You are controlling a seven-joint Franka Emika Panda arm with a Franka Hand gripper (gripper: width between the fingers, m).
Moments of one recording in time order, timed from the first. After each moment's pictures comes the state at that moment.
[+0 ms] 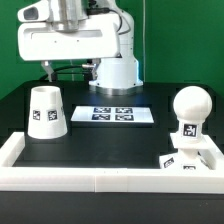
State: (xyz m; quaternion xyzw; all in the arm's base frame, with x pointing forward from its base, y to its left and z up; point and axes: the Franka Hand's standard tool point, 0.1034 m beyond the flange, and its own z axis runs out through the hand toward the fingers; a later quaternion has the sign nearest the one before) arm 0.430 -0.115 0.116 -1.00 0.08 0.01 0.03
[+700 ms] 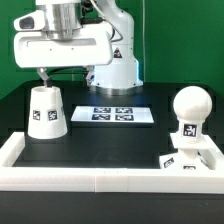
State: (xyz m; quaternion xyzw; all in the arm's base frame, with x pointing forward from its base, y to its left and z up) arm 0.418 -0.125 0.100 -1.00 0.05 0.01 0.03
